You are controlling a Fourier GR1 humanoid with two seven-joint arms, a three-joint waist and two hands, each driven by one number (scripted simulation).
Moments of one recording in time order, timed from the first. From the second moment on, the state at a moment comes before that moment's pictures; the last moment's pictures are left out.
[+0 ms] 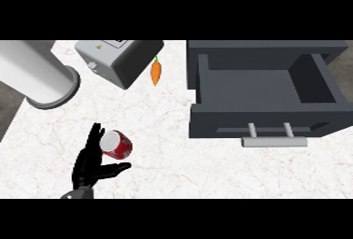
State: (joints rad) left arm -0.11 0.04 0.18 -0.88 0.19 -0.07 -0.39; right arm 0.41 -0.04 -0.75 -2.20 -0.52 0.54 0.21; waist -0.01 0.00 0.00
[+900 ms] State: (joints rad) left arm -0.25 0.03 0.16 -0.82 0.29 -0.21 -0.39; right arm 0.43 -0.01 -0.75 -2.25 -0.56 0.54 0.26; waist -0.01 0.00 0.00
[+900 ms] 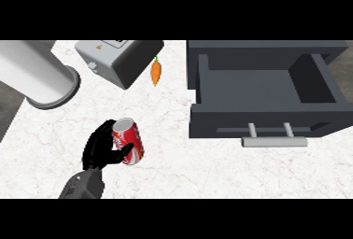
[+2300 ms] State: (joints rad) left arm -0.42 0.01 0.01 -1.41 0.28 0.17 0.04; right arm 0.49 -0.01 -0.71 -2.28 -0.57 0.49 0.22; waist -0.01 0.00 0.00
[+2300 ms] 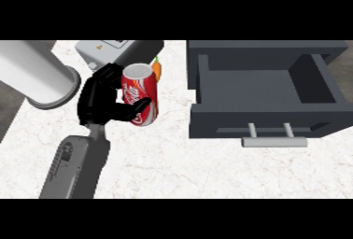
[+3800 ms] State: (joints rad) left arm -1.09 0.00 -0.17 -1.00 0.35 0.57 0.13; right arm 0.42 -0.01 -0.68 -2.30 -0.54 0.45 0.27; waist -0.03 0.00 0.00
